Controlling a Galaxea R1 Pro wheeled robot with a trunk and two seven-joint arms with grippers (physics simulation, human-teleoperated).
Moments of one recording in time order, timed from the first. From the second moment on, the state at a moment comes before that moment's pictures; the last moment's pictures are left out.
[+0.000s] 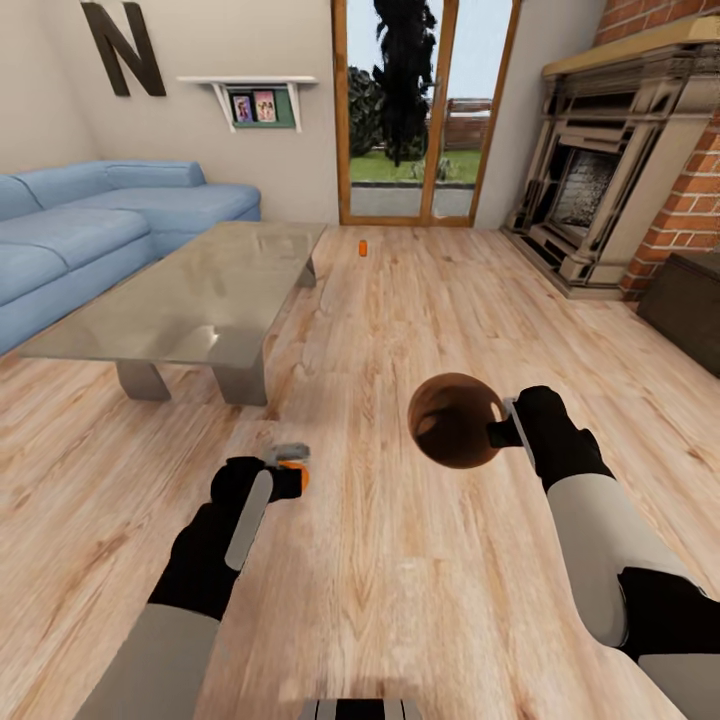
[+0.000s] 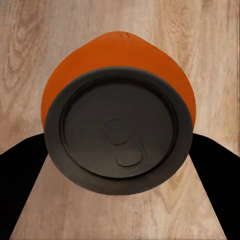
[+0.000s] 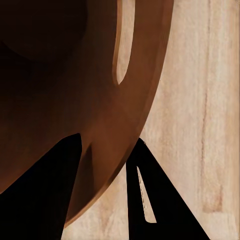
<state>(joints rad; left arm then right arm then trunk) -0.66 -0.15 -0.10 -1.27 0.27 1.05 0.37 -1.07 -0.05 -0.13 -0.77 0.40 1.05 0.18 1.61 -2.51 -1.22</state>
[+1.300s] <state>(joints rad) -0.60 -0.13 -0.35 -1.59 0.40 1.05 0.36 -0.97 -0.01 -0.13 -0.73 0.39 1.05 0.18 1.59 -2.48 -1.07</state>
